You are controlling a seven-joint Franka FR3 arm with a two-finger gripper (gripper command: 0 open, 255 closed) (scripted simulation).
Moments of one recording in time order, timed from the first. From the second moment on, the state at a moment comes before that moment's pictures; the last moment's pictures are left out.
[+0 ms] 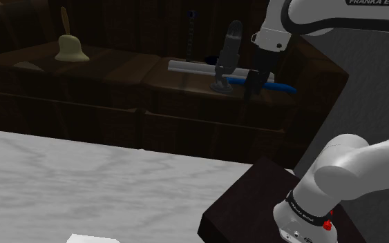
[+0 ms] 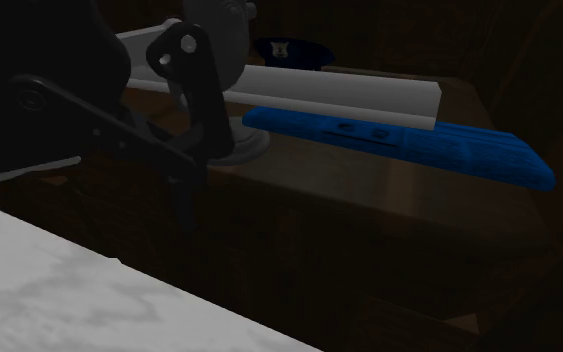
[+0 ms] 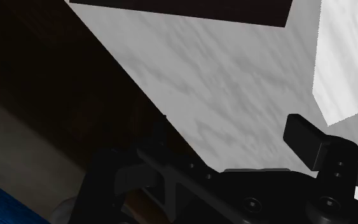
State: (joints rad) arm -0.01 -0.77 0.01 -2.42 0.05 1.67 -0.11
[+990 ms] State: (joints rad) arm -0.14 -0.52 0.01 -2.18 -0.05 1.94 0.05
